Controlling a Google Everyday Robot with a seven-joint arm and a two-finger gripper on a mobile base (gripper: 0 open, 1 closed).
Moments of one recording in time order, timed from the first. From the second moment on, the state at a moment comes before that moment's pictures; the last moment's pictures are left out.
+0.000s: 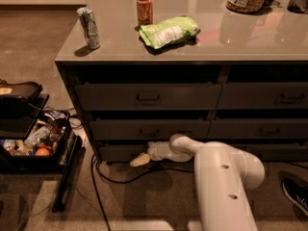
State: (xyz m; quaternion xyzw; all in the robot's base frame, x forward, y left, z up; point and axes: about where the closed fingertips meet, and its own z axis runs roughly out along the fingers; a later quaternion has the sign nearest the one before) arm 0.719 0.058 0.281 -0.38 0.80 0.32 0.32
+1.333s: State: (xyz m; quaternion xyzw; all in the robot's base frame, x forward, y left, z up) arm 0.725 0.073 0.256 -0.35 0.78 0.41 0.31
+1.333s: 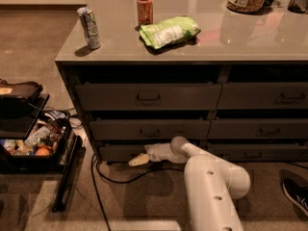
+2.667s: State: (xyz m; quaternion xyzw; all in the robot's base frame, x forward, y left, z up) arm 0.764 0.060 0.262 -0.34 0.80 0.37 0.34
